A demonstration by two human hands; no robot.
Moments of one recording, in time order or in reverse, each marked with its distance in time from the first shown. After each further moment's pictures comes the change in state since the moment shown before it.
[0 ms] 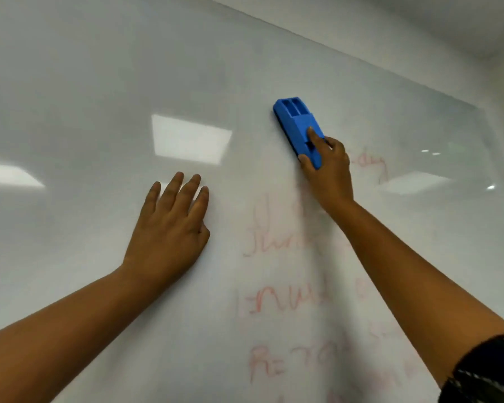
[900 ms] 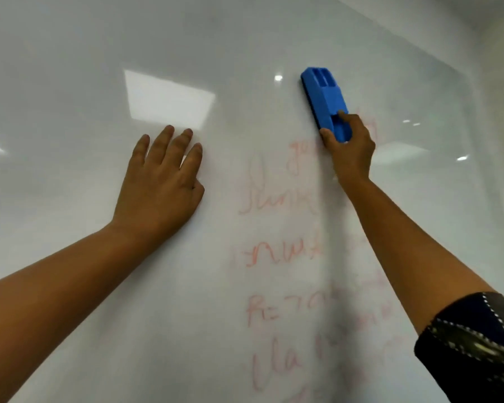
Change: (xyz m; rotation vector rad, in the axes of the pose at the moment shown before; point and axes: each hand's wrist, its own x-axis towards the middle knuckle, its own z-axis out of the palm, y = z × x) left_hand -0.003 -0.005 0.001 -0.069 0.009 0.004; right_hand -0.022 0.036 -0.020 0.200 0.178 0.170
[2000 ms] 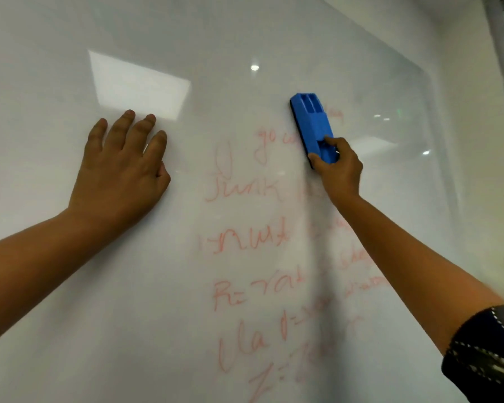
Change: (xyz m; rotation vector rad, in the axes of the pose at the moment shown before) left_hand -0.002 0.004 0.005 -0.019 0.034 0.006; right_hand -0.030 0.039 -0.046 -0.113 -0.030 0.087
